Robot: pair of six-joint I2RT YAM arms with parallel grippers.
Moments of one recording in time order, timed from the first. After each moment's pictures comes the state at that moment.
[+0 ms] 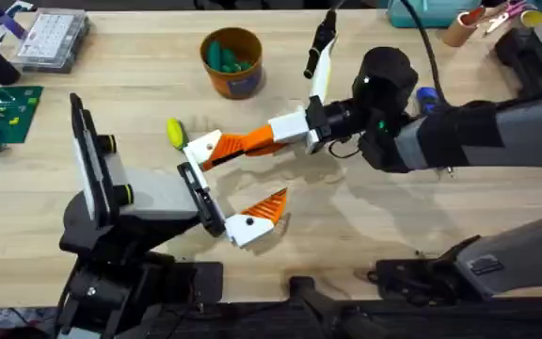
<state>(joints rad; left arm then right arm) -0.20 0.00 0.01 -0.07 0.87 -0.05 0.51 1.72 0.61 1.02 -1.31 1.26</state>
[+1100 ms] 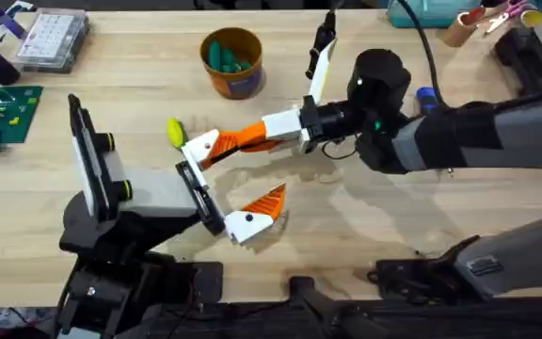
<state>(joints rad) -0.20 0.00 0.00 -0.07 0.84 -0.07 0.53 1.72 0.61 0.96 -1.20 1.23</state>
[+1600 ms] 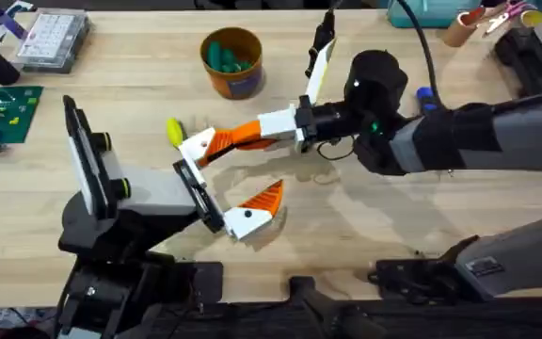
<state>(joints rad) -0.19 0.00 0.00 -0.07 0.82 -0.08 0.55 1.72 0.62 0.96 -1.14 1.23</state>
